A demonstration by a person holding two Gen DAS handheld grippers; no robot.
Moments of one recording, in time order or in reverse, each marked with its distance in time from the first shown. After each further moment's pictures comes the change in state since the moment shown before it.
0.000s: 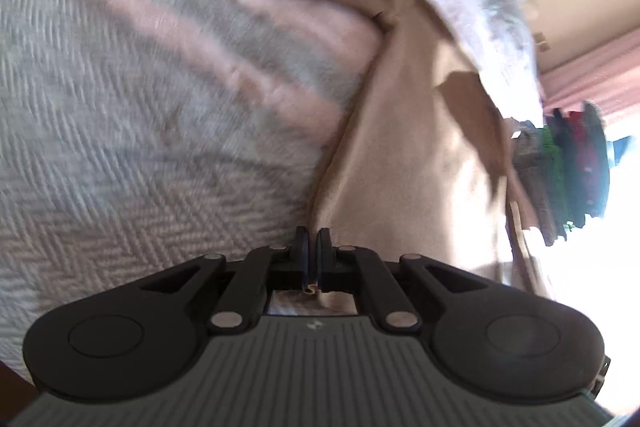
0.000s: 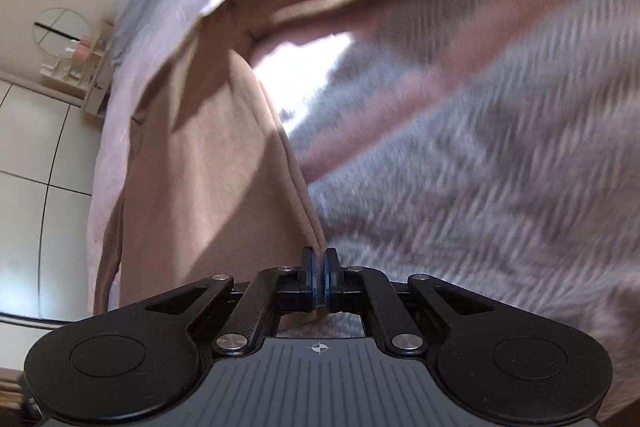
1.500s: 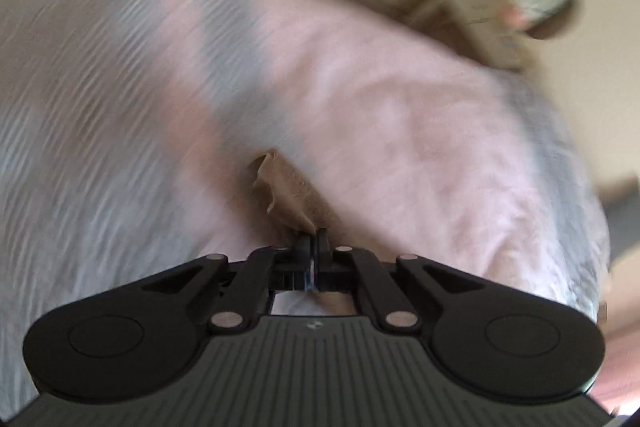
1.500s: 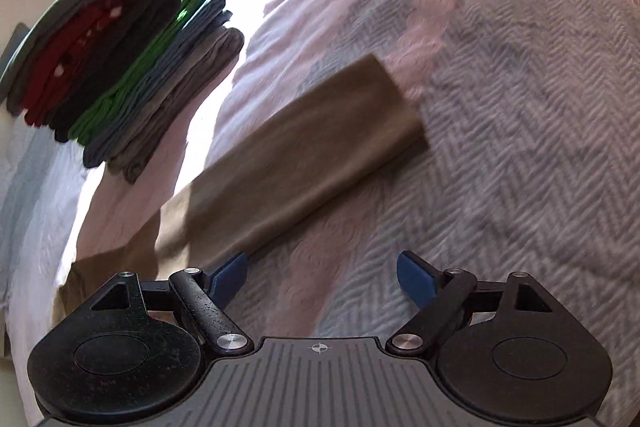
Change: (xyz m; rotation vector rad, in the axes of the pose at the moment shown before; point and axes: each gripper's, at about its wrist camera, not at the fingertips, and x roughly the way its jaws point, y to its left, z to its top) left arm -0.027 0.150 0.184 -0.418 -0.588 0.206; right arm -0.038 -0.056 0.089 0.410 -0.458 -0.386
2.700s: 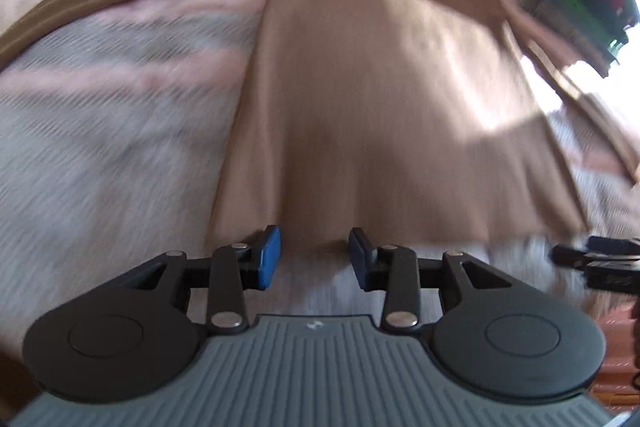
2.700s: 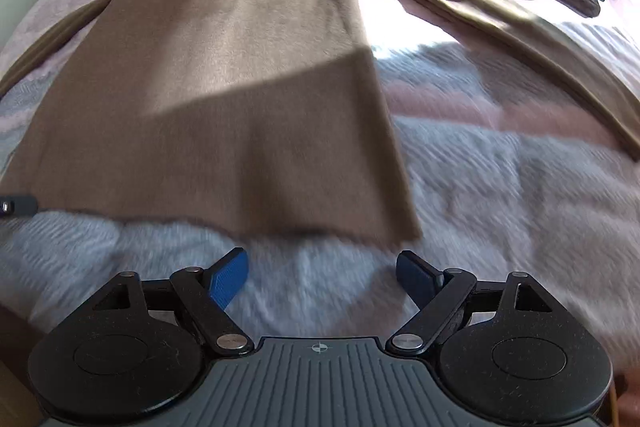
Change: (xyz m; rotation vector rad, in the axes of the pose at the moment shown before) left arm -0.138 -0.099 -0.291 0.968 0.619 0.050; right arm -0.077 0.061 -0.229 -1.102 0.392 0.080
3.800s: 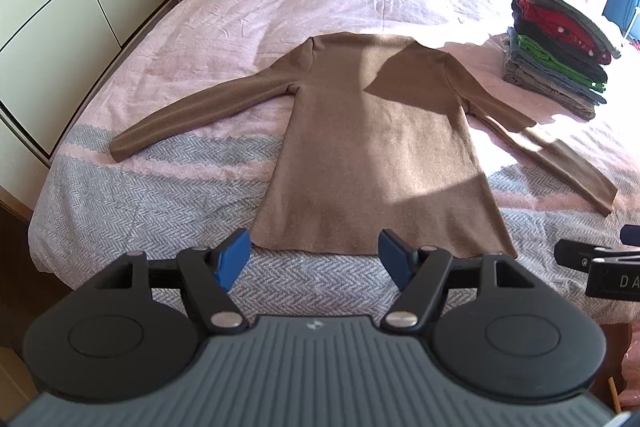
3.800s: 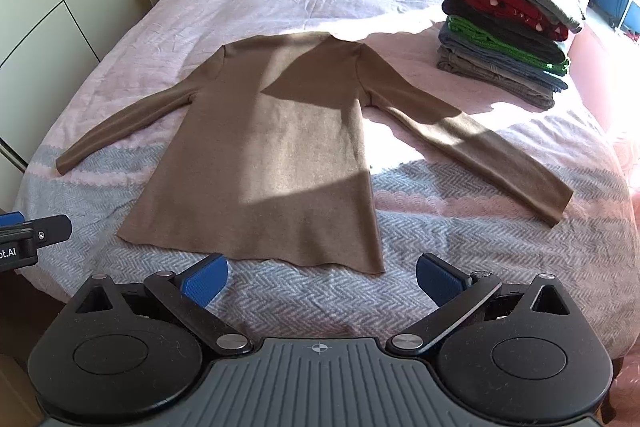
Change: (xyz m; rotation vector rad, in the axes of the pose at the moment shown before) left arm -0.209 -0.127 -0.020 0.033 -0.260 0.208; right arm -0.189 0.025 0.010 -0.054 -0.197 0.044
